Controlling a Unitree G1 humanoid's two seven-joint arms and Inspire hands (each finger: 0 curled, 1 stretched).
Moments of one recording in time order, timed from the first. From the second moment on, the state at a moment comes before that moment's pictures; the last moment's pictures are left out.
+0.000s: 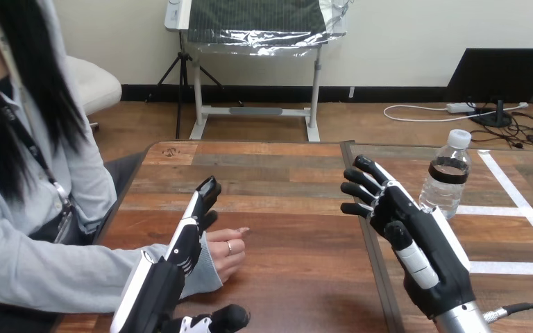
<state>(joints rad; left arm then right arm) 0.20 0.19 -0.12 0.48 -0.02 -1.13 -0.19 -0.15 -0.13 -0.17 0.83 0.24 -0.91 0.62</state>
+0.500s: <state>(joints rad) 0.20 0.19 -0.11 0.46 -0.03 -1.10 -0.20 -0.15 -0.13 -0.17 0.81 0.24 -0.91 0.61</state>
